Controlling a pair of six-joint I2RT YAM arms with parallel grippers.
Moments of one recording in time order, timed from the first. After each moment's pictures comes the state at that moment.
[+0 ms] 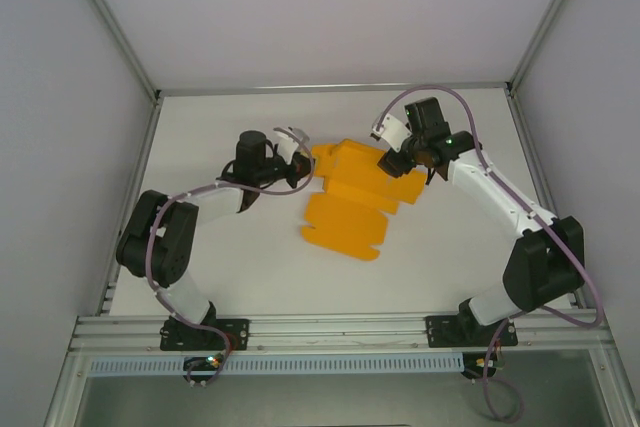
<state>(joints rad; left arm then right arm) -0.45 1.69 0.87 0.45 0.64 0.02 0.31 1.51 1.27 -0.62 -0.06 -0.59</state>
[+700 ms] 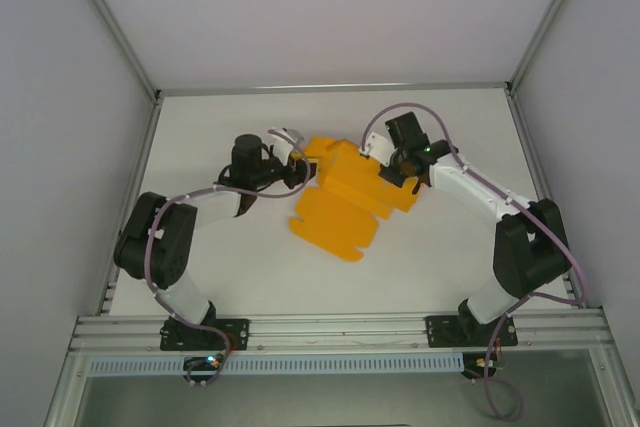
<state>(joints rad) -0.42 1.68 0.82 0.54 0.61 -0.03 0.41 1.59 1.17 -0.50 0.16 -0.71</state>
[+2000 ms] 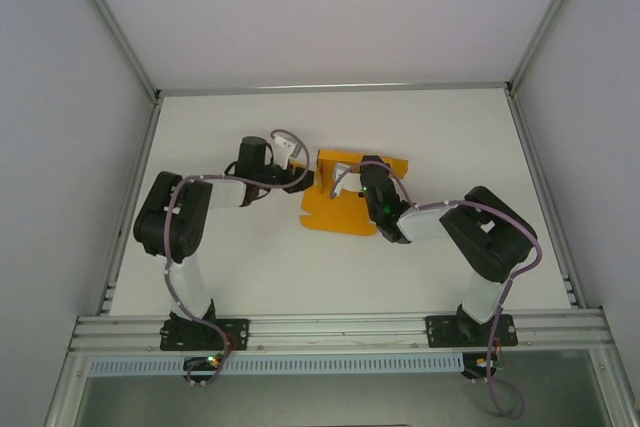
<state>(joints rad) -0.39 1.89 0.92 0.36 0.68 -0.09 0.64 1.77 0.72 0.74 0.61 -1.28</state>
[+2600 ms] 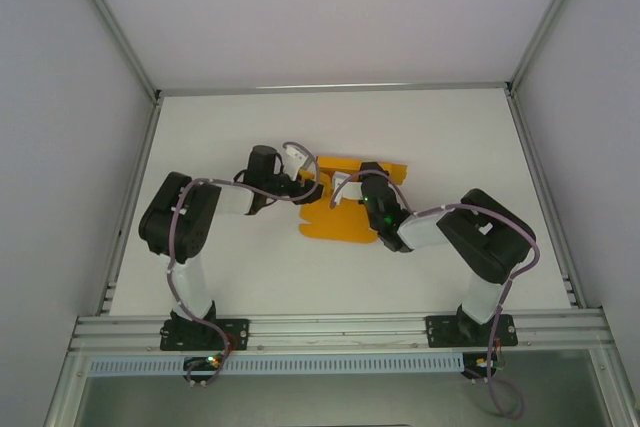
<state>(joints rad) -0.46 1.90 0.86 0.43 0.65 -0.02 0.68 1.77 0.65 0.86 0.63 -1.33</state>
